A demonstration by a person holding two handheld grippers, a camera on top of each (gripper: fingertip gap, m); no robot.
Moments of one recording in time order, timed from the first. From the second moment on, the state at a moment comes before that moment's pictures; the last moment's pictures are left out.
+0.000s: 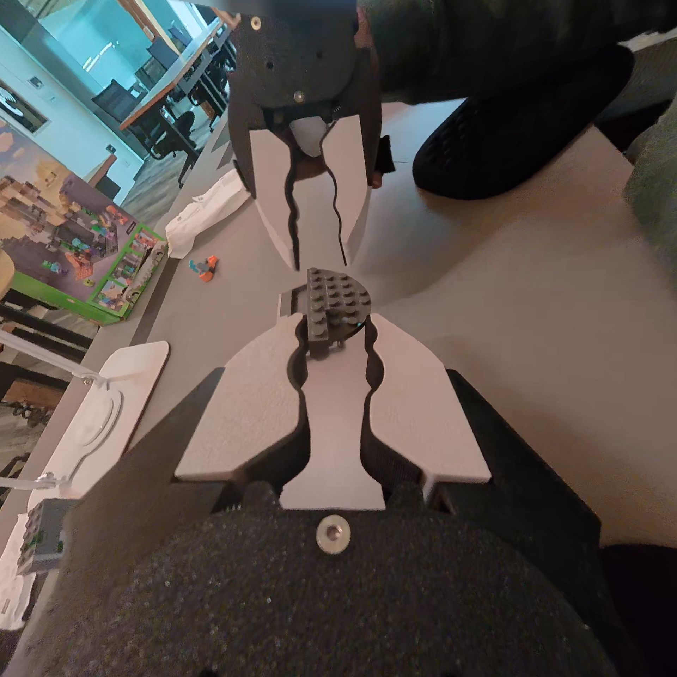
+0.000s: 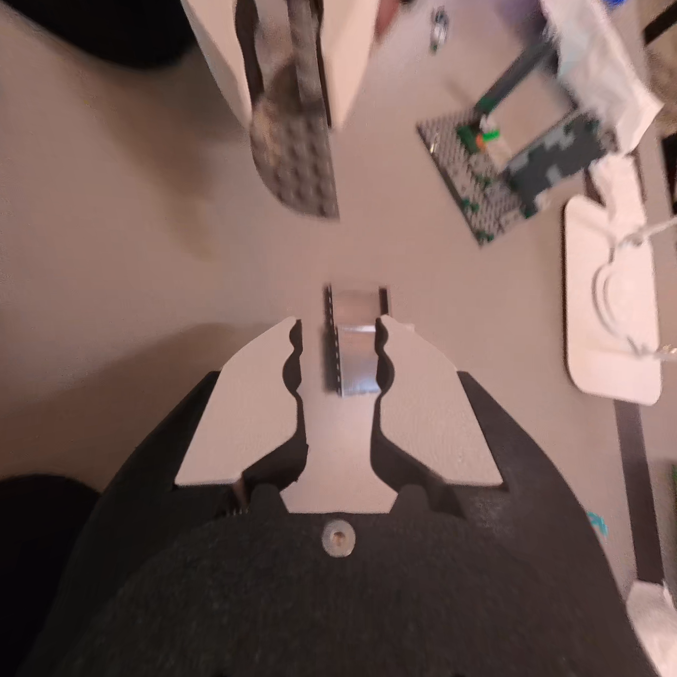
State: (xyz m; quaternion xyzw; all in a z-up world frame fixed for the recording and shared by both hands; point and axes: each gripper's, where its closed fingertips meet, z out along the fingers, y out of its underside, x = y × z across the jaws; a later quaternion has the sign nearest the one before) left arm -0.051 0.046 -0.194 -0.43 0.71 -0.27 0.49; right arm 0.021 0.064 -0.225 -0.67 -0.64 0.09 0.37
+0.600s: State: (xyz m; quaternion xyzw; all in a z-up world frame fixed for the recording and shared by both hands) left arm -0.061 0.077 -0.216 -0.50 0.69 -0.22 0.47; right arm 0.031 0.085 -0.272 -0.60 -0.70 -0.01 0.38
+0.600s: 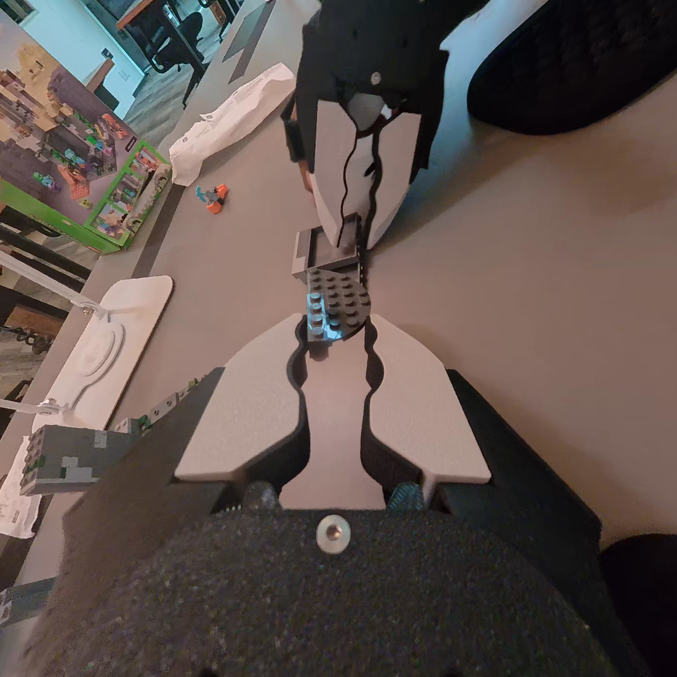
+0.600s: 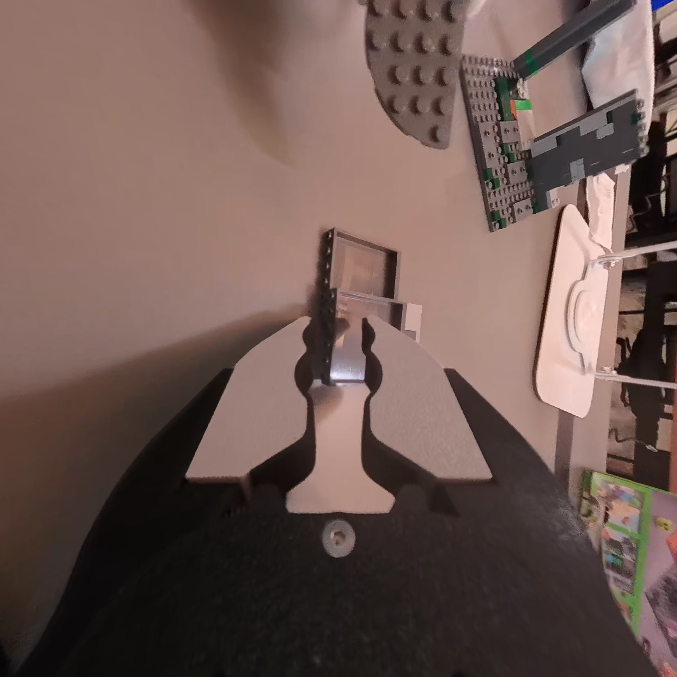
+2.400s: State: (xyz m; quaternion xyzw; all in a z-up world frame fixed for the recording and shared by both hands) left arm -0.045 0.025 -0.200 -0.42 0.73 -0.30 0.46; right arm 0.011 -0.006 -0.151 -0.58 -0.68 0.33 0.29
